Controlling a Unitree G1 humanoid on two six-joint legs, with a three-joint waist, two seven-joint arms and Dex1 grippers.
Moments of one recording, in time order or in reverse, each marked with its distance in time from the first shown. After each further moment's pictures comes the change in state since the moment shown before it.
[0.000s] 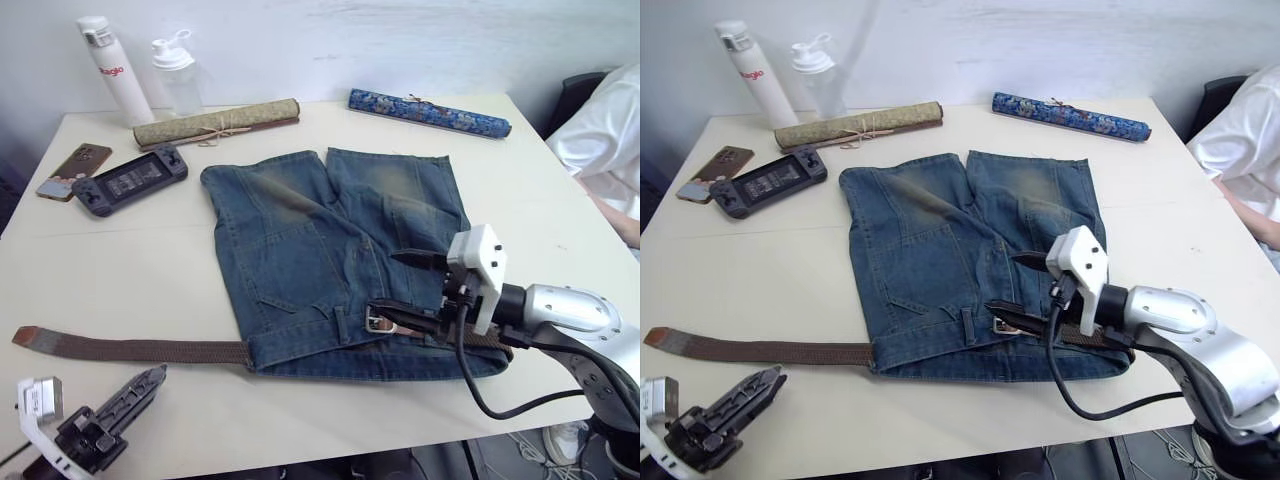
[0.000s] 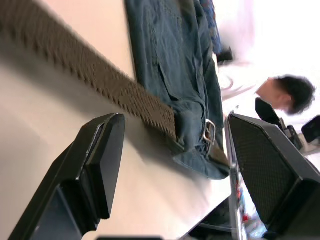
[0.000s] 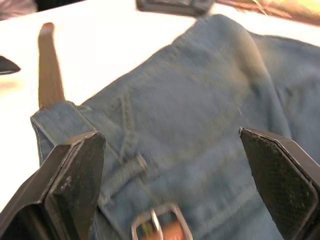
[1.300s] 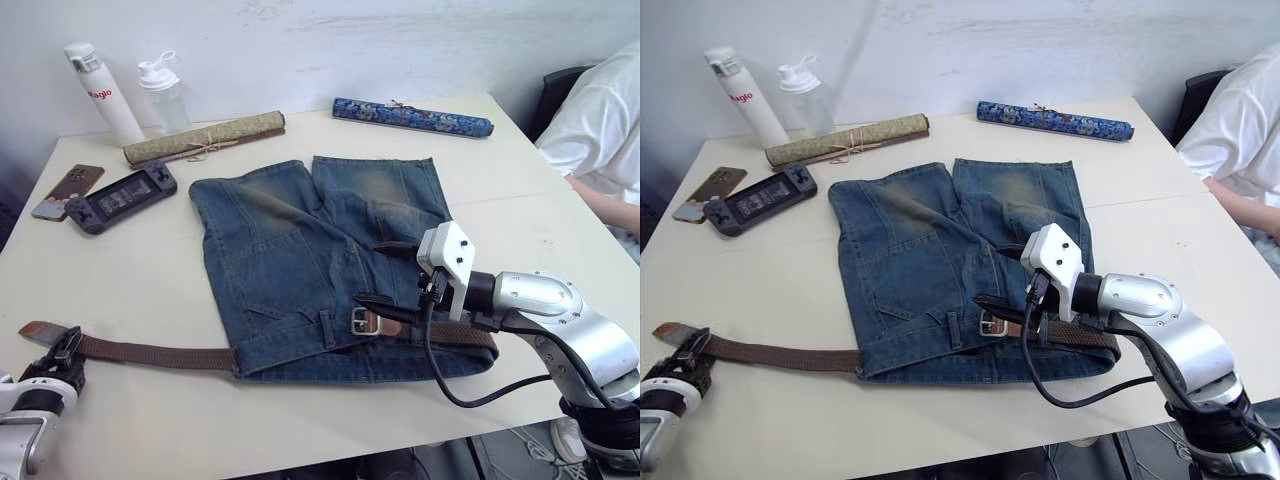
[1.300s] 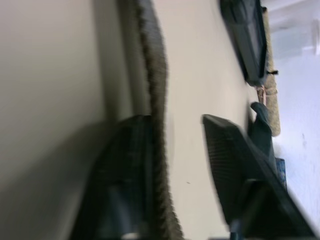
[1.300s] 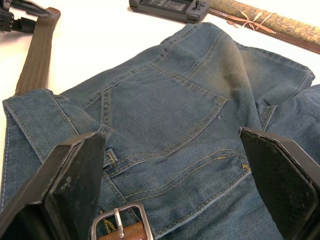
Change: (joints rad) left arm -0.512 -0.035 0.043 0.542 -0.022 -0.381 0.603; right arm -0.066 0.048 0.104 0.072 -0.164 -0.072 0.050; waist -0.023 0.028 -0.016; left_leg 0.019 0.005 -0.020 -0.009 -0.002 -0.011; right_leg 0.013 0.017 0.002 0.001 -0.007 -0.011
